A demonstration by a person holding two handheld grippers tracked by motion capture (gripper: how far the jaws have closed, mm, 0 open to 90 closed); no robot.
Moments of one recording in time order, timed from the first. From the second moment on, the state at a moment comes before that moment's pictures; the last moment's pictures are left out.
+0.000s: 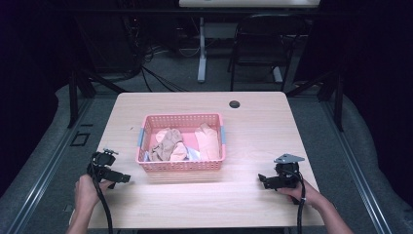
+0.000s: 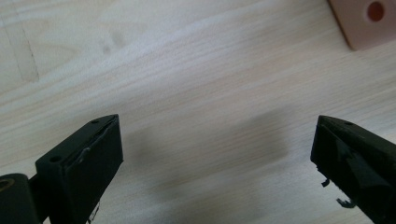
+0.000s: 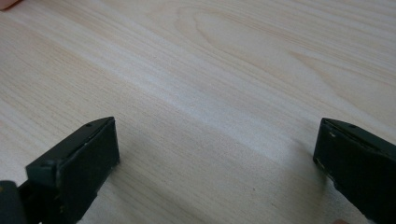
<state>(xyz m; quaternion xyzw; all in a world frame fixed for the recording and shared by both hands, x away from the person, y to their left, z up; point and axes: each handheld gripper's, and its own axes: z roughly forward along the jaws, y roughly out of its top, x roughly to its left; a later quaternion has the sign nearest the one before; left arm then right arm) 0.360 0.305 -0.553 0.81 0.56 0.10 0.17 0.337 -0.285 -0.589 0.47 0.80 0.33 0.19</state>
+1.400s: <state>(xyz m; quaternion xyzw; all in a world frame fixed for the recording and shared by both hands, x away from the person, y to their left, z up) 0.353 0.304 -0.493 0.81 0.54 0.08 0.20 0.335 -0.285 -0.589 0.47 0.79 0.33 0.19</state>
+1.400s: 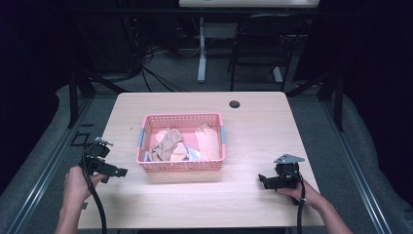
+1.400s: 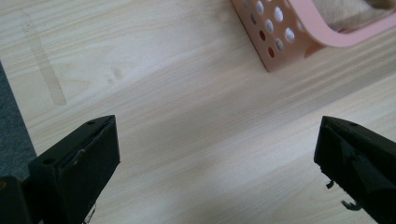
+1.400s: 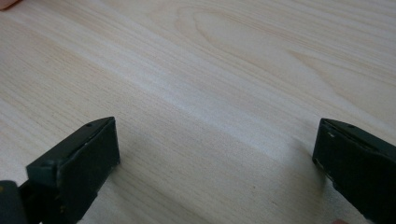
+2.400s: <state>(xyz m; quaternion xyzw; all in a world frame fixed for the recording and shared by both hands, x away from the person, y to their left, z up) 0.409 0.254 -0.419 0.85 0.48 0.08 0.18 0.334 -0.284 -0.589 0.47 0.80 0.33 0.19</state>
